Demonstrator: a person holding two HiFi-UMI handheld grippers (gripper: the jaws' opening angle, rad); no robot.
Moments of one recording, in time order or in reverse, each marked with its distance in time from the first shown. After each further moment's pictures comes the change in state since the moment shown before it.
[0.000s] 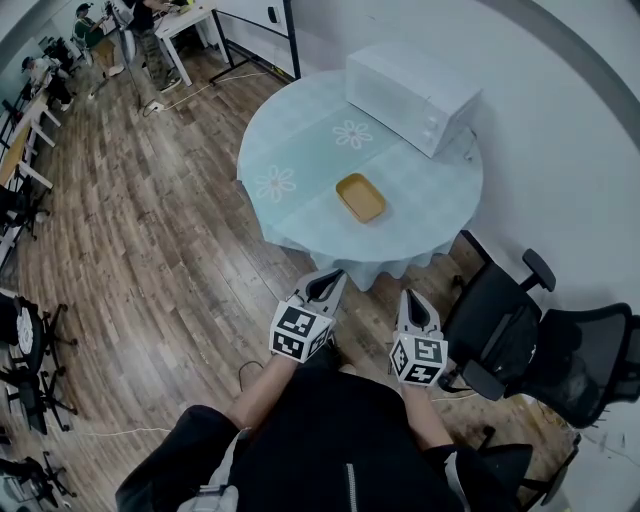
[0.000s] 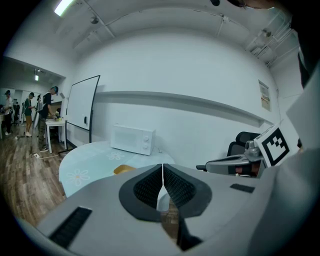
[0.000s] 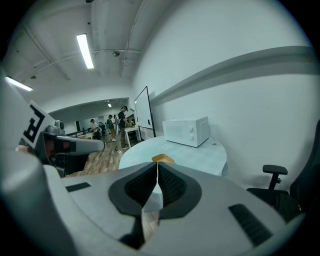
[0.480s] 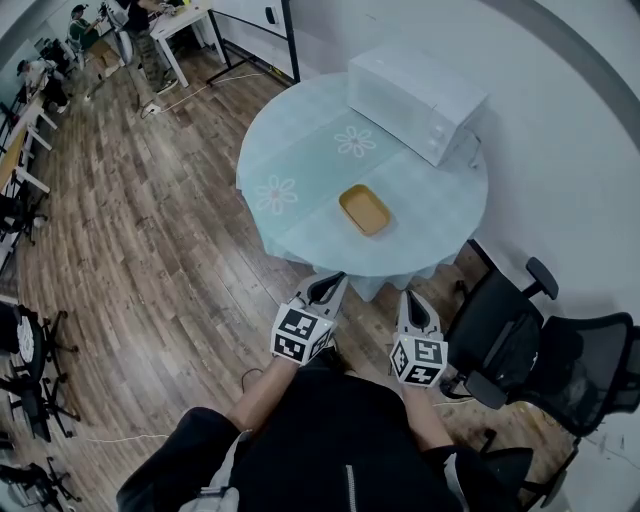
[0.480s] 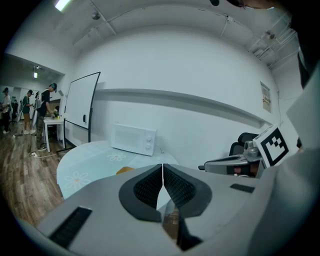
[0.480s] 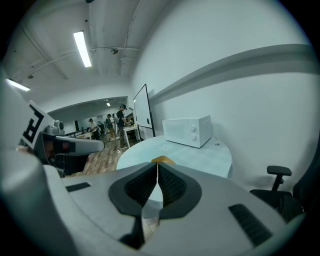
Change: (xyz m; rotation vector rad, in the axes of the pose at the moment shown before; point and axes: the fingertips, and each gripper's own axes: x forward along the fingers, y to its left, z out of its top) left arm 0.027 0.037 0.011 -0.010 0.016 -0.017; right arm 0.046 0.003 0.014 0.009 0.017 -0.009
